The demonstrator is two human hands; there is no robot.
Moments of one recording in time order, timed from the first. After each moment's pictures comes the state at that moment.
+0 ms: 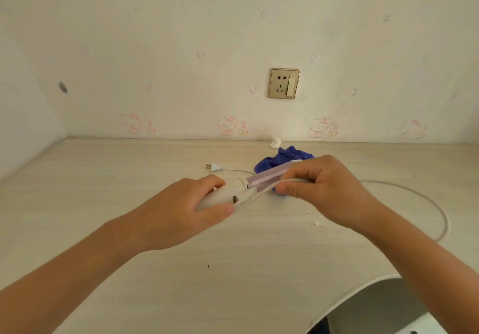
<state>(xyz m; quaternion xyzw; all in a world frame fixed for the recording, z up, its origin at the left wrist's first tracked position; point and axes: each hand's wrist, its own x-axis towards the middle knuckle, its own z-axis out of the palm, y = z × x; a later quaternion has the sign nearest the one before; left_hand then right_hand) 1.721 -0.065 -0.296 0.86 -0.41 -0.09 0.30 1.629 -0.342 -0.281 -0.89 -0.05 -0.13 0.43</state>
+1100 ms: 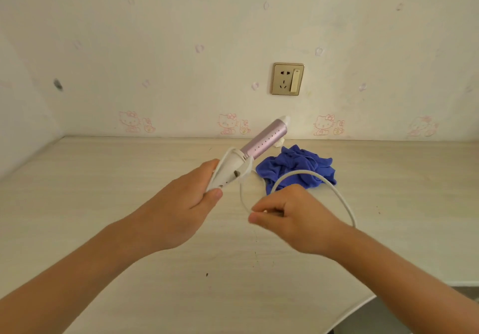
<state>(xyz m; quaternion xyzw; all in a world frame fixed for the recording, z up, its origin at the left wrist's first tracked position) 1.735 -0.077 -0.301 0.85 -0.41 -0.03 0.32 1.650 -0.311 -0.319 -0.92 -0.12 -0.06 0.36</state>
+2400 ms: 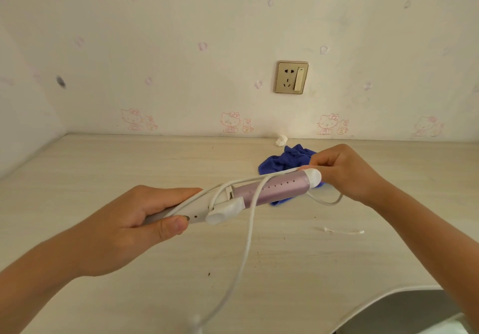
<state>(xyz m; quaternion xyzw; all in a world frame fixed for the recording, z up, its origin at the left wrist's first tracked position) 1.724 -0.016 -0.283 0.78 -0.49 -0.11 0.38 1.684 -0.408 -0.300 -0.89 -0.03 -0.10 0.45</state>
